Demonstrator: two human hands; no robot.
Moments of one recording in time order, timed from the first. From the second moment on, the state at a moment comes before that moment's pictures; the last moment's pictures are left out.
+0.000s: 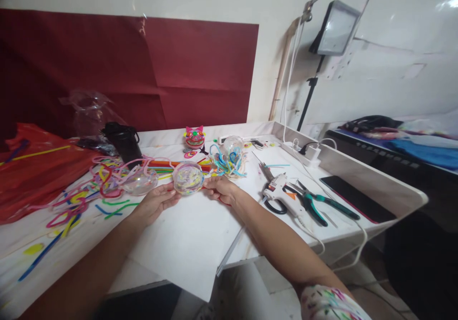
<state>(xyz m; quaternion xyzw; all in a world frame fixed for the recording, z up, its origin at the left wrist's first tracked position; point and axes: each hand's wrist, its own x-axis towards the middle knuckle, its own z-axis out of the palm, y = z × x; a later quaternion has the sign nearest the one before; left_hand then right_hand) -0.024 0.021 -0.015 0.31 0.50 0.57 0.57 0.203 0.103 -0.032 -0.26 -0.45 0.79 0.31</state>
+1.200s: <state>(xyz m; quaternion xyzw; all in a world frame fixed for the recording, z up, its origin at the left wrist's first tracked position) -0.033 0.016 -0.011 0.36 0.43 0.55 0.63 0.205 0.095 -0.021 -0.19 -0.43 0.80 0.36</state>
